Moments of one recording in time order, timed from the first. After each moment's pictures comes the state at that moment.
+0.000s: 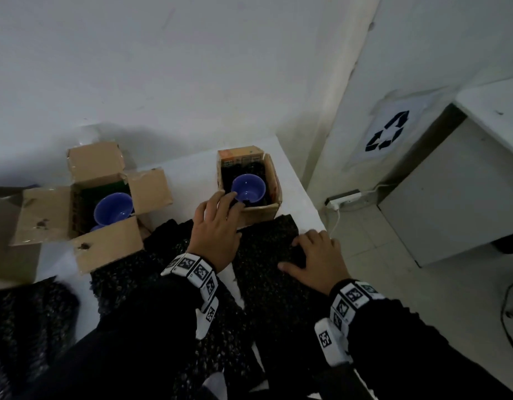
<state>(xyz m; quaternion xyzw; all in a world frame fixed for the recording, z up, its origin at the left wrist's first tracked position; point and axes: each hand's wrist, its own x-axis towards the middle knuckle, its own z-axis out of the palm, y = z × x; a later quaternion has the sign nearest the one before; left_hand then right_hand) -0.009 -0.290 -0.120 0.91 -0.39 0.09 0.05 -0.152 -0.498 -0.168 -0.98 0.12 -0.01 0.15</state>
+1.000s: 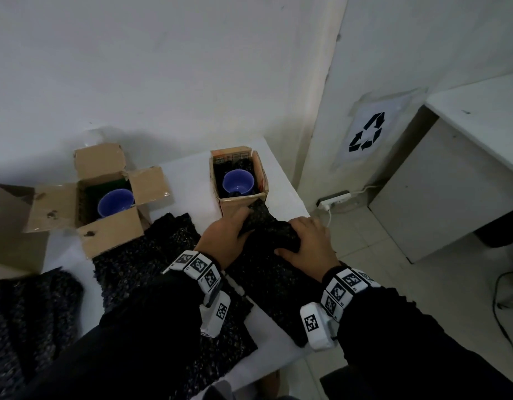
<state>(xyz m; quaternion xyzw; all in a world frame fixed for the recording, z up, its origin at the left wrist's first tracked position) -0.061 -0.298 -0.097 0.87 -0.39 -0.07 0.27 -0.177 -0.485 -0.126 -0.95 0.14 -0.05 0.28</state>
